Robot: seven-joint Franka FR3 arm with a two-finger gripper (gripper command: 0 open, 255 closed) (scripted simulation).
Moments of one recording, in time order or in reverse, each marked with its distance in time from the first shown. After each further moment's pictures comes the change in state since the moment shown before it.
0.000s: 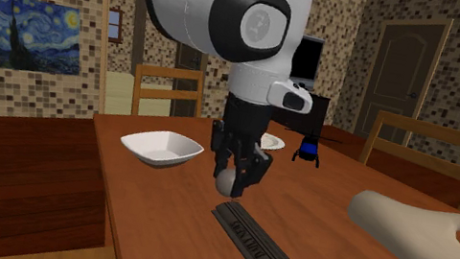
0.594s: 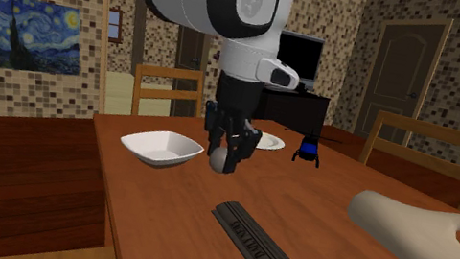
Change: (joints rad) arm 0.020 0.002 0.050 0.084 -0.008 -0.067 0.090
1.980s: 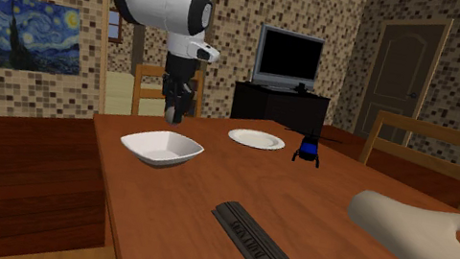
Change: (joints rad) arm 0.168 0.573 0.261 0.622 -0.357 -0.023 0.660
